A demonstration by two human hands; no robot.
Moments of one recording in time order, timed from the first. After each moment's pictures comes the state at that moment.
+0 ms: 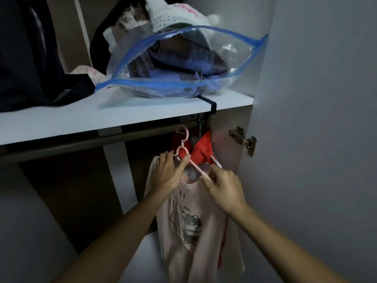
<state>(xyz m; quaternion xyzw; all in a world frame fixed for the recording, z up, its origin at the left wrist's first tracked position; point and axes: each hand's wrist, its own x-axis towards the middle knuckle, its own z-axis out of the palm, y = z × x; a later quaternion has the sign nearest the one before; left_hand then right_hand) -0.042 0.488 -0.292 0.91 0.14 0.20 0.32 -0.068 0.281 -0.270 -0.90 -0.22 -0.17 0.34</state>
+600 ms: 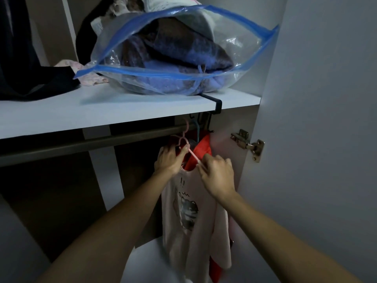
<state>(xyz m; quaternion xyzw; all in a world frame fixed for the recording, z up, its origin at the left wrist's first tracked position) 0.053 0.502 -0.289 0.93 0.14 0.13 0.30 0.016 0.320 -0.285 -0.91 -0.20 -0.29 0.23</state>
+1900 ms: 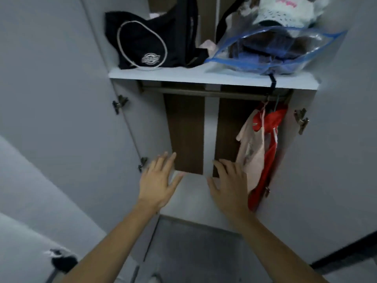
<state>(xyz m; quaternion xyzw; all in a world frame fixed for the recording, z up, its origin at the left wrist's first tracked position) -0.460 0.362 -0.251 0.91 0.36 0.18 0.09 -0.274 0.206 -0.266 -0.82 -0.48 -0.09 0.31</state>
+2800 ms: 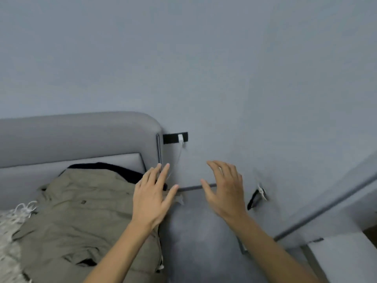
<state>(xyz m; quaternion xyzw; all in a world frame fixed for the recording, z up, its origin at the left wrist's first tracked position) -1.180 0.131 -0.277 0.51 0.83 0.22 -0.02 -0.983 0.266 -0.260 -0.39 -0.86 0.13 0.29</state>
